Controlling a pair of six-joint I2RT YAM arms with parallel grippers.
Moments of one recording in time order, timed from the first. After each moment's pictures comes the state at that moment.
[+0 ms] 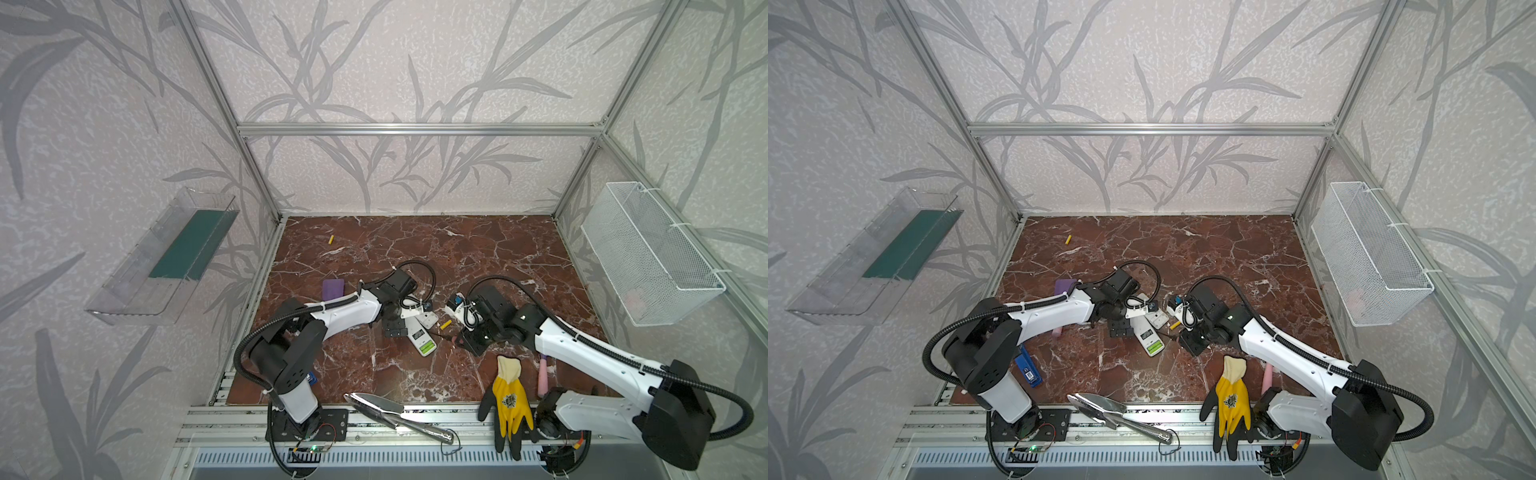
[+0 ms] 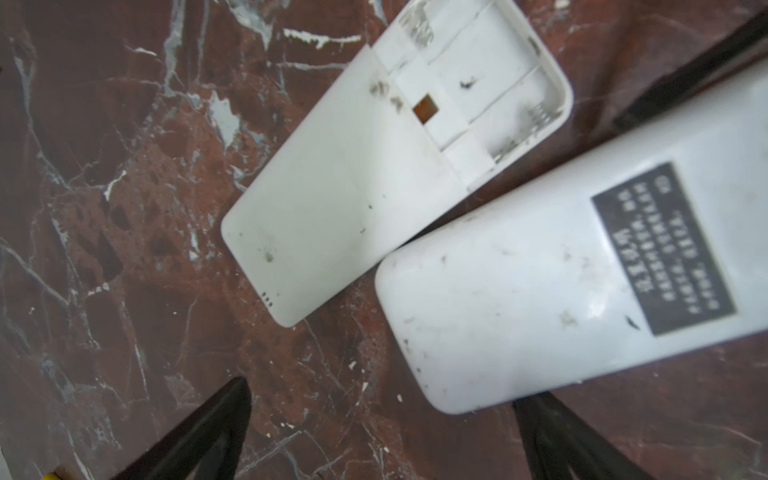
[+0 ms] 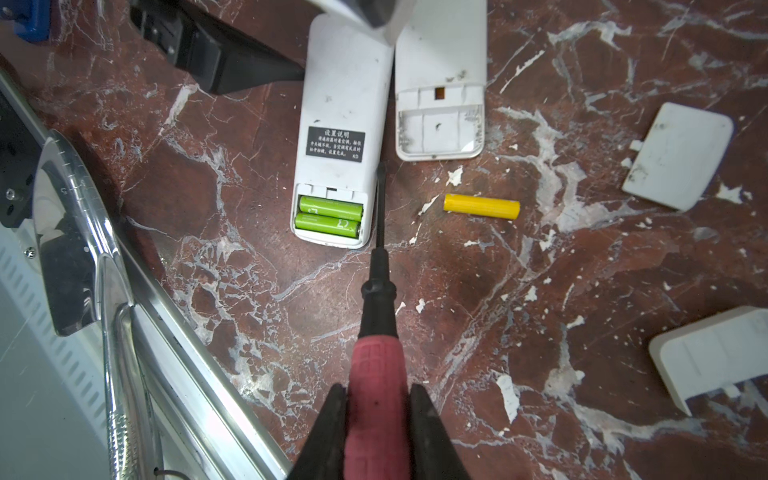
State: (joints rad) left arm -0.69 1.69 1.01 -0.48 -0.07 0.78; right arm 0.73 1.20 0.79 -0.70 -0.24 0.04
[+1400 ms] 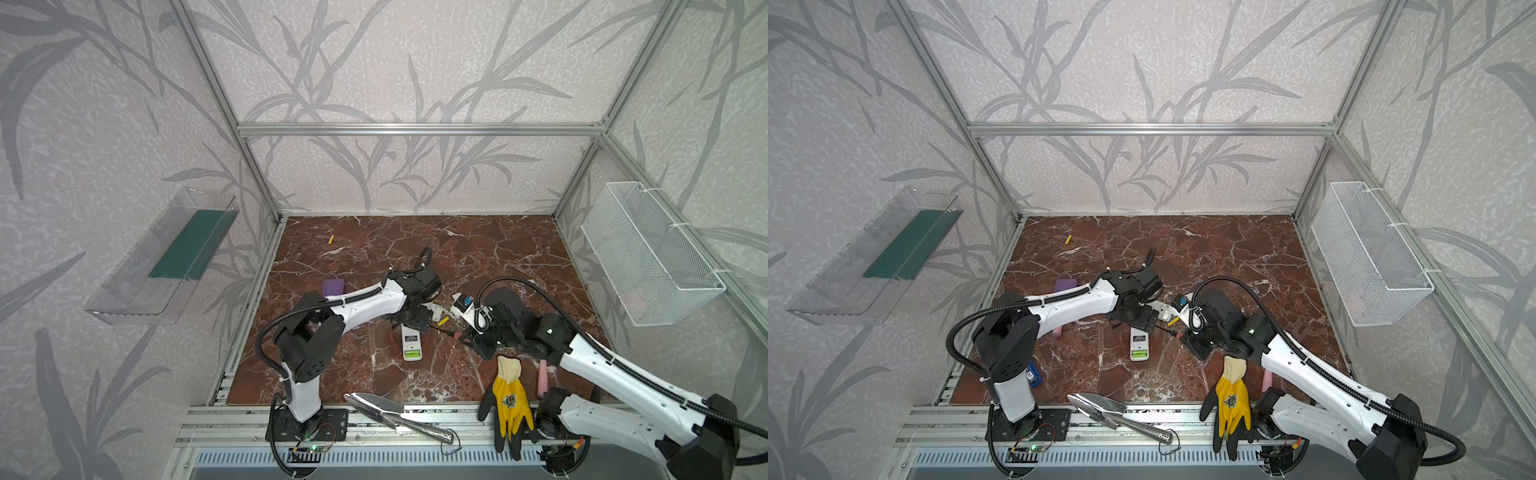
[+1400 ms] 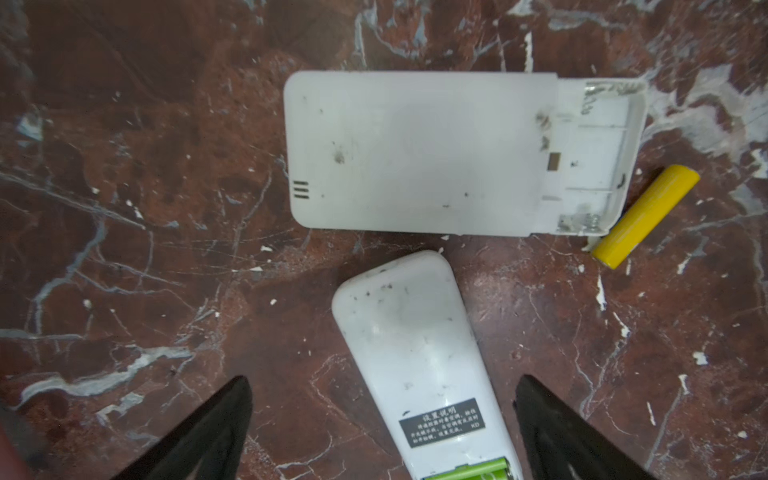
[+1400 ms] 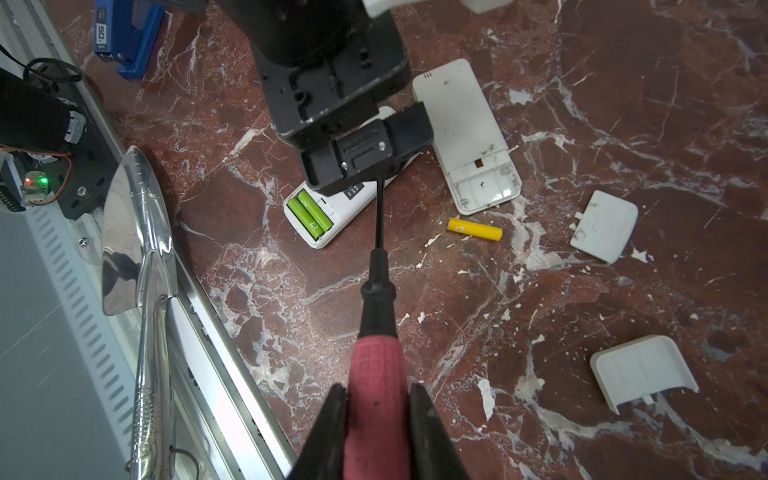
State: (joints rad) left arm -0.81 1.85 1.31 -0.88 -0.11 -0.52; right arm 0.76 0.99 0.79 -0.72 -0.21 -0.03
